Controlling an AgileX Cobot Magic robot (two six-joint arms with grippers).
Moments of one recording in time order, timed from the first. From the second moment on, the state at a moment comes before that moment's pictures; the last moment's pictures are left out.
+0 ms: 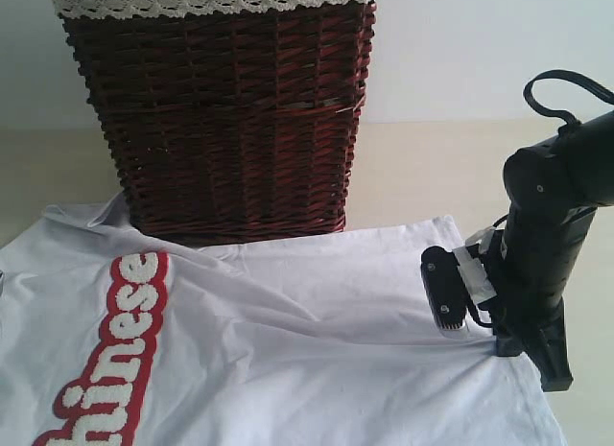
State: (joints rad) left arm 0.13 1.74 -0.70 0.06 0.56 1.62; right arm 0.35 1.87 -0.91 -0.14 0.72 -1.11
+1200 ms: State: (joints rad) left arm 0.13 1.74 -0.70 0.06 0.56 1.62; right arm 0.35 1.88 -0.91 -0.14 0.72 -1.11
